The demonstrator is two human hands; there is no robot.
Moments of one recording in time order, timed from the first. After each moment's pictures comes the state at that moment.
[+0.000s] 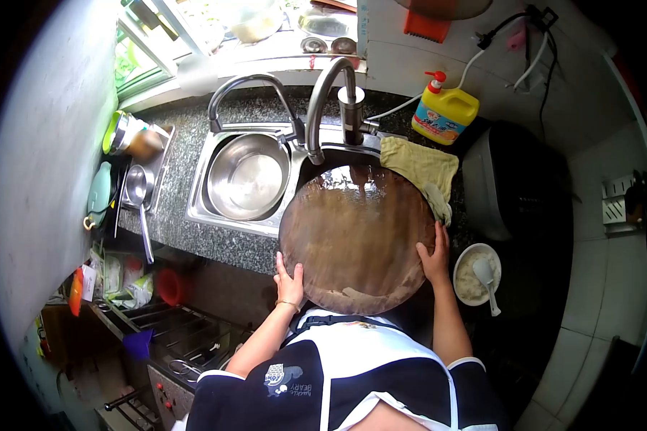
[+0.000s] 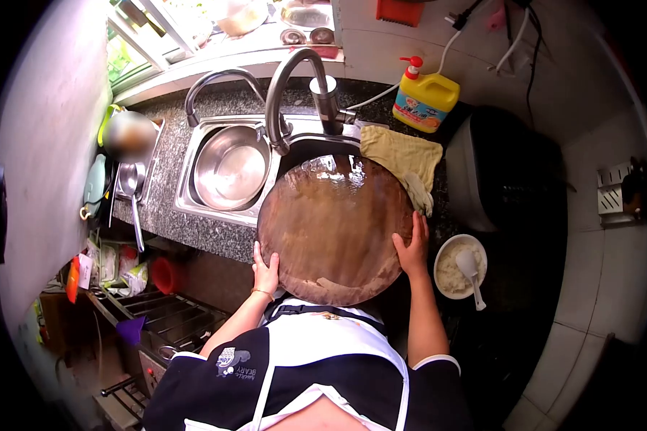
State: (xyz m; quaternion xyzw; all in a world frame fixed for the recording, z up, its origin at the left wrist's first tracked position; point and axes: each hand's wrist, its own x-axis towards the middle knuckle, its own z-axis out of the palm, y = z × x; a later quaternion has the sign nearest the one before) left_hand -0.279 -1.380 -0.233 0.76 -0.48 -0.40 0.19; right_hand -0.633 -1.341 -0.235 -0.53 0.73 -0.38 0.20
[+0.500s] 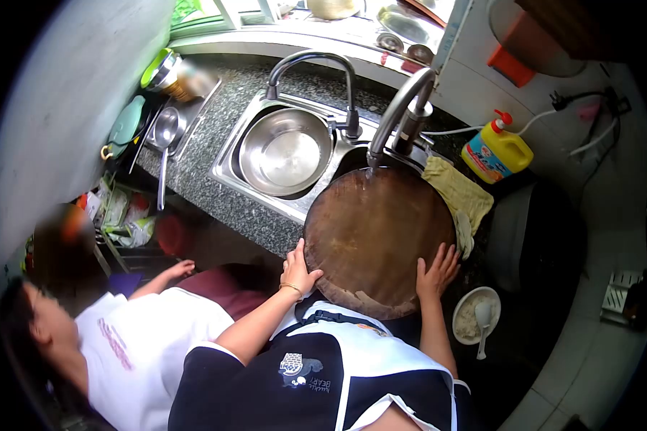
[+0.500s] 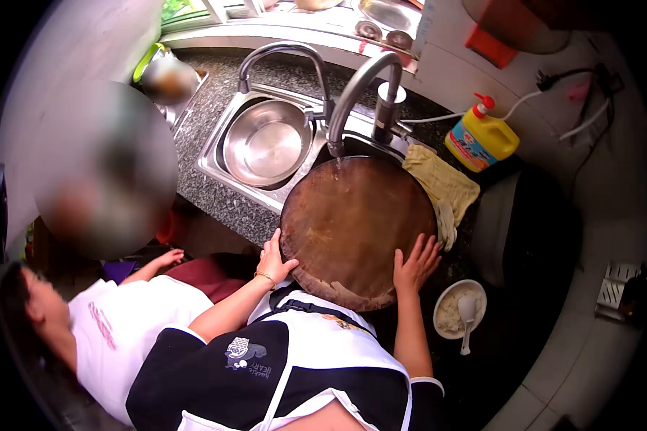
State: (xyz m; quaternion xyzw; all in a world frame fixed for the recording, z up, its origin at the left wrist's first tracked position) left_hand -0.277 -1.390 -0.209 0.75 -0.56 -0.36 0.03; right_hand -0.599 -1.369 -0.253 -0.58 0.80 -0.13 0.00
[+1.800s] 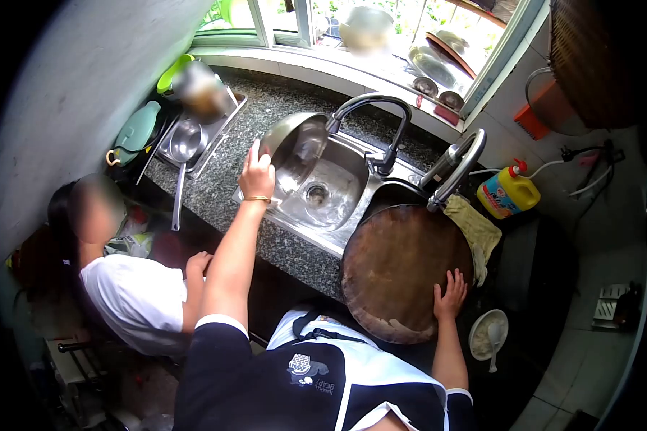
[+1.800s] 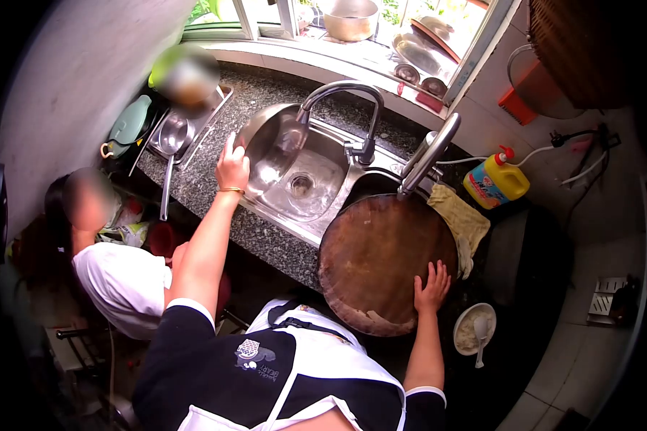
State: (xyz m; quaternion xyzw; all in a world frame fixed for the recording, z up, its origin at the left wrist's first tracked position) left_hand -0.097 -1.640 -0.145 0.66 -0.67 0.13 0.31; right_hand -0.575 -1.381 -0.255 -0.63 0.76 -0.13 -0.01
